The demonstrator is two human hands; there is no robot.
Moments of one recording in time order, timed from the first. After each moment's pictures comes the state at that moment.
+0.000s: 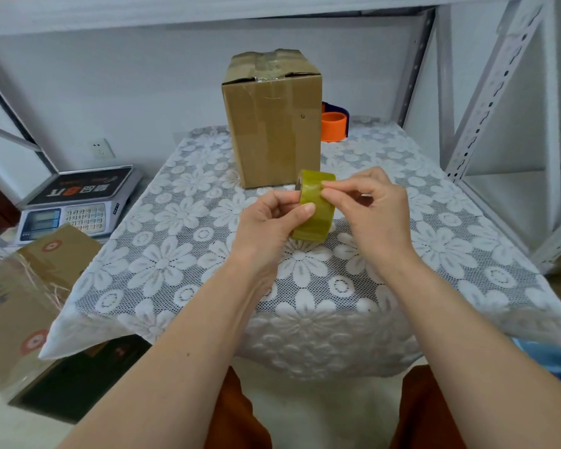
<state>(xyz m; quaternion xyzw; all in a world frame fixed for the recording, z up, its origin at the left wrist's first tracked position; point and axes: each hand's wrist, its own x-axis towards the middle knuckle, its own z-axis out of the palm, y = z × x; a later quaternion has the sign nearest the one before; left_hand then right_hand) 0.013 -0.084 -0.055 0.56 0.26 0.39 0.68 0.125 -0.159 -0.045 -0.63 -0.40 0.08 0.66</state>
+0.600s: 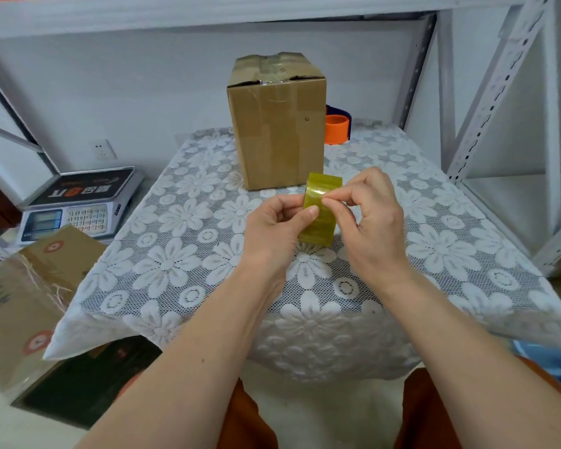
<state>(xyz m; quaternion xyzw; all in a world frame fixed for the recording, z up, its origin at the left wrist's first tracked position) 0.014 -0.093 -0.050 0.55 0.28 0.41 0.67 0.120 -0.156 -0.059 -0.63 -0.52 -0.17 0.55</state>
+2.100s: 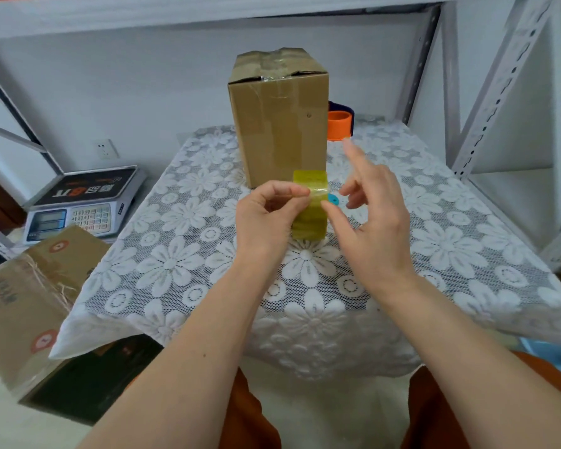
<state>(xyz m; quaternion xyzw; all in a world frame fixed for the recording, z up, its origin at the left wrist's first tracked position) 0.008 -0.083 -0.044 0.61 0.31 0.46 0.57 0.108 -0.166 -0.055 -0.64 -0.53 -0.18 0.53</state>
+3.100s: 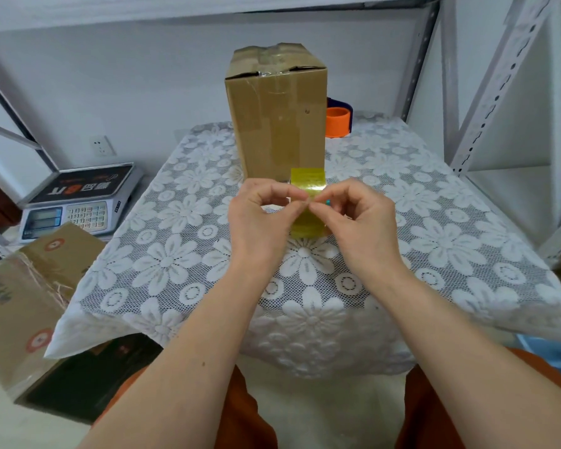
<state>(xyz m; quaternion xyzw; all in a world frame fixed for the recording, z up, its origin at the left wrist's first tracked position) 0.003 -0.085 -0.045 0.68 0.34 0.48 0.43 0.103 -0.157 -0.055 -0.61 -0.41 0.12 0.67</state>
